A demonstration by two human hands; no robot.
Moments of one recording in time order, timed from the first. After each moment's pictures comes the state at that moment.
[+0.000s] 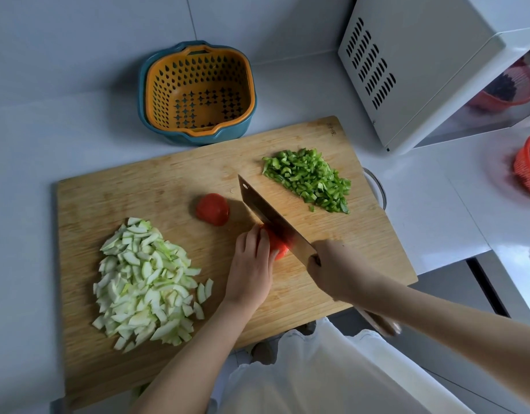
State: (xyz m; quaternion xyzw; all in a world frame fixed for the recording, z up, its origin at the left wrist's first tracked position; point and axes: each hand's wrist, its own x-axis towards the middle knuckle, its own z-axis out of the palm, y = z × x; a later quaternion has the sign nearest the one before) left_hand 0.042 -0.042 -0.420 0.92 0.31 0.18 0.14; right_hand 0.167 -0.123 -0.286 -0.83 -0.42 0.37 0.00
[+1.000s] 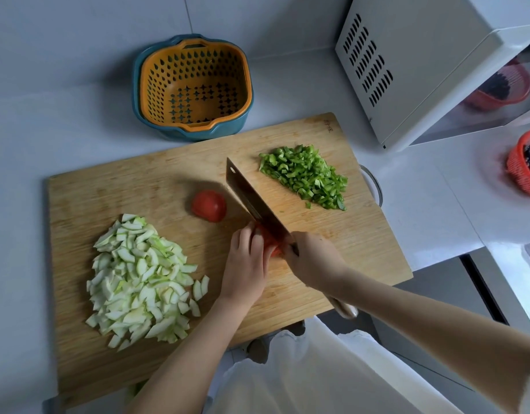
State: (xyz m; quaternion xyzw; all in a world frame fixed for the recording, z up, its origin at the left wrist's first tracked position) left_hand 0.041 -0.040 -0.420 0.91 0.31 0.21 0.18; right_hand 0.157 -0.106 -0.312 -0.84 -0.40 0.37 0.07
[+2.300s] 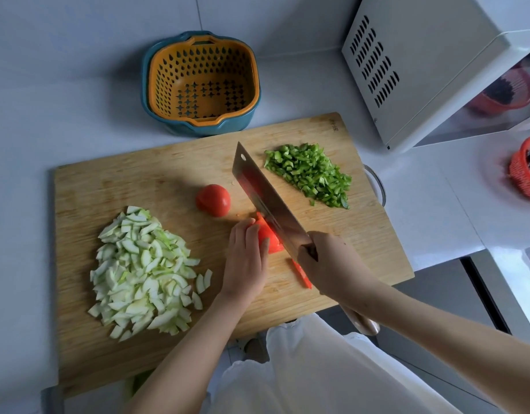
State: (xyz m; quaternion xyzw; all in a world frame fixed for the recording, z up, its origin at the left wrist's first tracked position) left_hand 0.038 -0.040 -0.422 0.87 0.34 0.26 0.26; right_hand 0.149 -0.126 -0.283 -0.84 -0.41 0.33 0.11
